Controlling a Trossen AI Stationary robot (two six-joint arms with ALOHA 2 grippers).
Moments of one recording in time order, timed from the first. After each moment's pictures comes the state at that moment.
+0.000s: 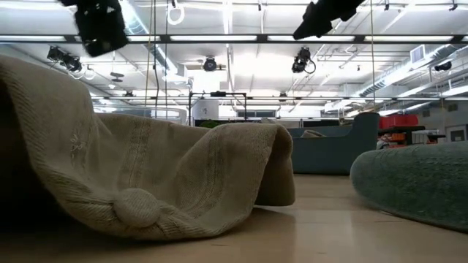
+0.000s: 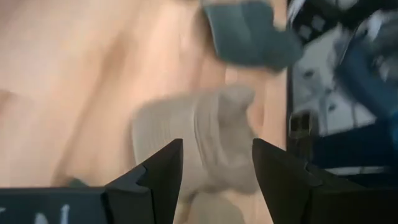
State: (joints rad) left arm -0.39 1.17 0.86 -0.42 -0.07 -0.73; right arm 0.00 1.21 1.08 -0.55 -0.04 -0.15
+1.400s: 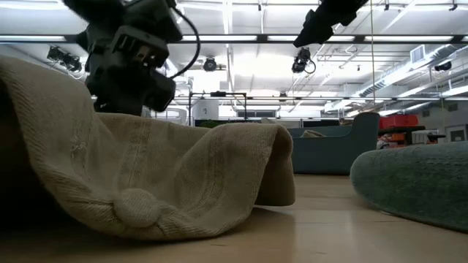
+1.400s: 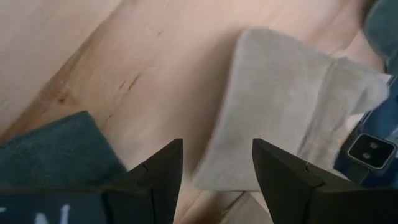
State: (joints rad) left arm -0.11 1.54 0.77 -0.30 0.33 -1.00; right arm 0.00 1.23 1.08 -0.57 -0.05 -0.09
